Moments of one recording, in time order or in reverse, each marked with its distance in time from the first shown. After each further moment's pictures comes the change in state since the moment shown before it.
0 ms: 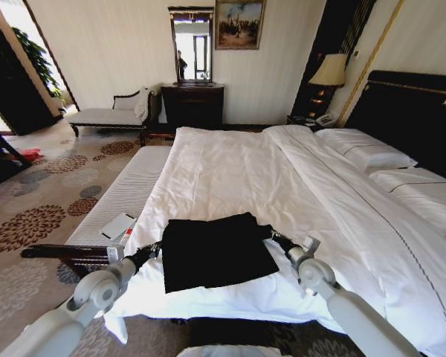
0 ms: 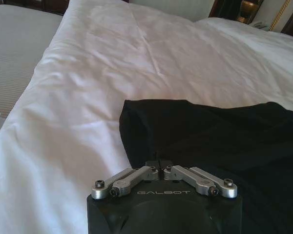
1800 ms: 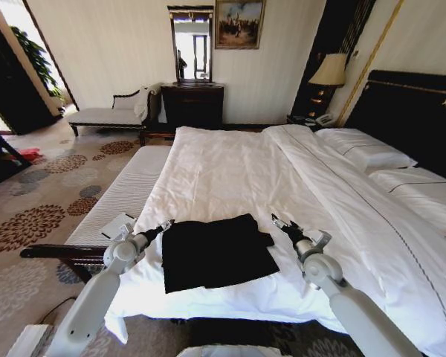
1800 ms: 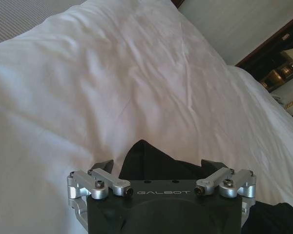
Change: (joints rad) left arm -0.467 -0.392 0.049 0.442 -0.221 0.167 -0.027; right arm 0.026 0.055 0.132 0.034 -0.100 0.010 0.026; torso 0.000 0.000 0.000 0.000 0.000
